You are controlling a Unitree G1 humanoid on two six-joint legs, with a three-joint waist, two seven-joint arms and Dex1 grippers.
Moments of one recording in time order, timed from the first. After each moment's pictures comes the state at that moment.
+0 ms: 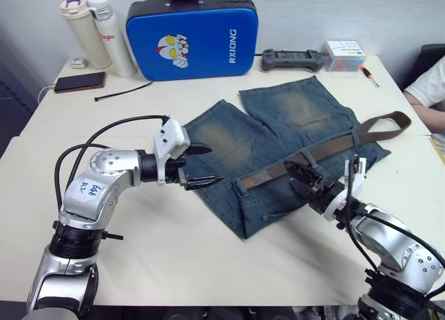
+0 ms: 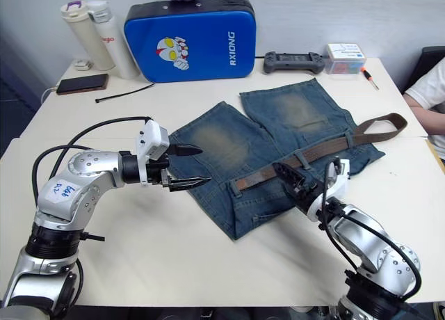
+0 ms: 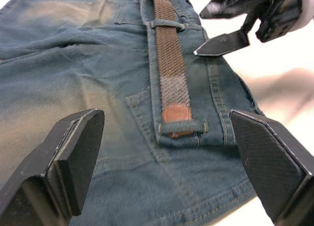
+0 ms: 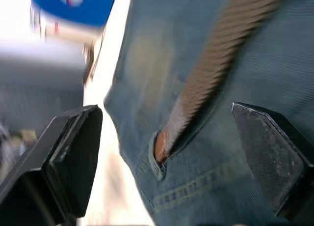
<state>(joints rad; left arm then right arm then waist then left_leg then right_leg) -0.54 0.61 -0.06 -0.25 -0.42 0.69 -0.89 -0.20 -0.18 -0.55 -0.33 1.92 1.07 -0.64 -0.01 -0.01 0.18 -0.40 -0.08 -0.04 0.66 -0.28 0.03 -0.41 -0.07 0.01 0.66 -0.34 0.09</state>
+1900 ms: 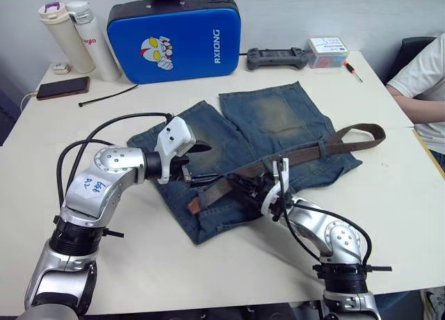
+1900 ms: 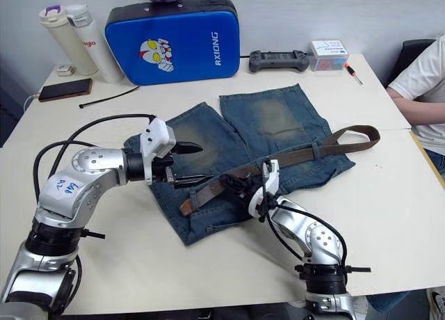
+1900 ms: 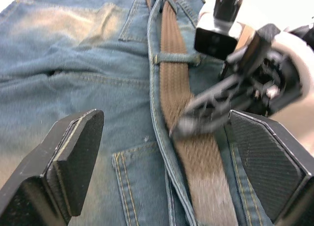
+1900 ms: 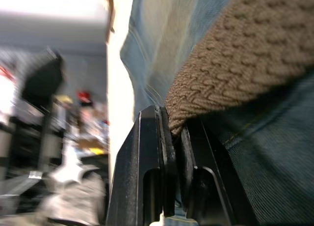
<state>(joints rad) -0.59 0.63 -0.10 -0.27 -0.41 0.74 -0.82 -0.32 -0.13 -0.02 -0.12 1.57 0.90 -0.30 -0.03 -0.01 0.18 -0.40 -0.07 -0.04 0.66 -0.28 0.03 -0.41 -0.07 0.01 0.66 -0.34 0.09</state>
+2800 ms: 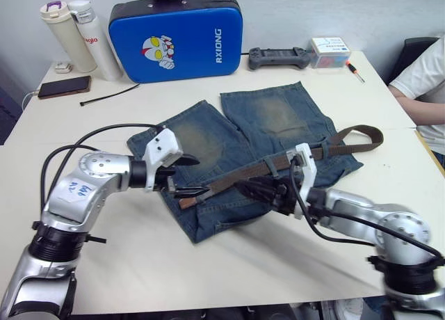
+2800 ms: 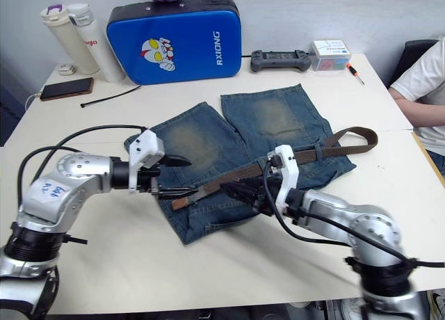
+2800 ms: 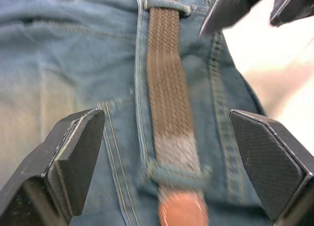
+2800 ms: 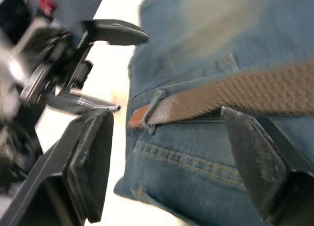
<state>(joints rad) -0.45 0.80 -0.03 -0.28 -0.51 0.85 -0.96 -0.33 -0.83 -0.01 -0.51 1.29 1.05 0.19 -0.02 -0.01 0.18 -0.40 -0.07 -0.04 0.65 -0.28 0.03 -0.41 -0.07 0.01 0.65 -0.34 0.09</state>
